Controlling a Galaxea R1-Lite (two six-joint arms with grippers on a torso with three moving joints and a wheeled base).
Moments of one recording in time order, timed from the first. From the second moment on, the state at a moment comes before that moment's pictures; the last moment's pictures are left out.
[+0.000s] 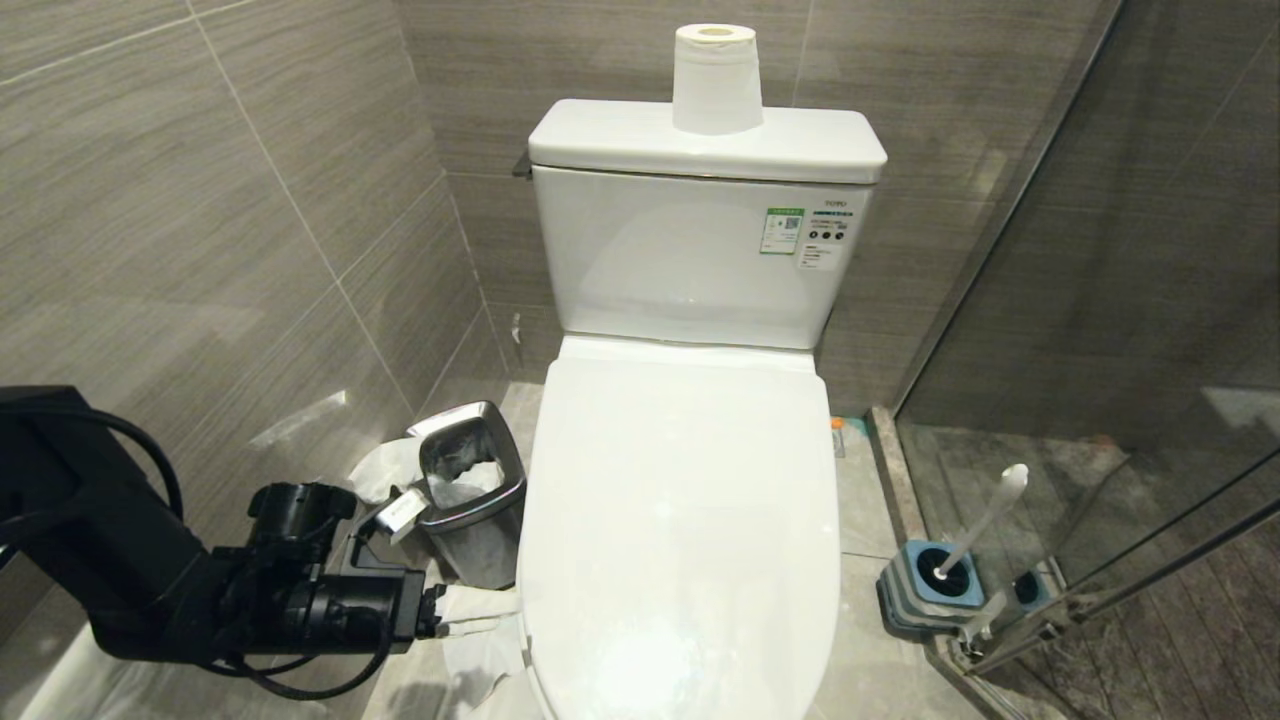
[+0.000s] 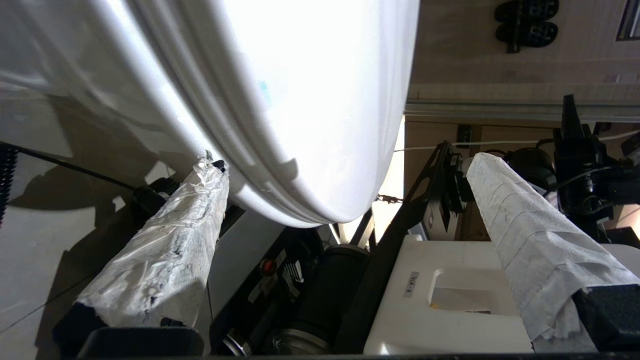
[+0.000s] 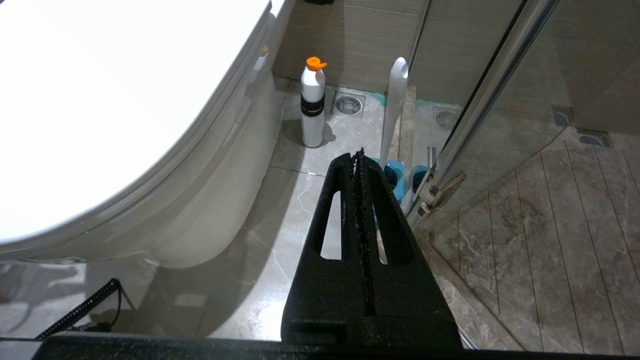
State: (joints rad) left arm -0.07 2.06 -0.61 -0.49 -1.11 -0.14; right arm 0.00 0.00 0.00 0.01 0.00 0.00
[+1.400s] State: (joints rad) left arm -0.17 2.06 -0.59 -0.50 -1.06 -0.14; right arm 0.00 0.00 0.00 0.01 0.00 0.00
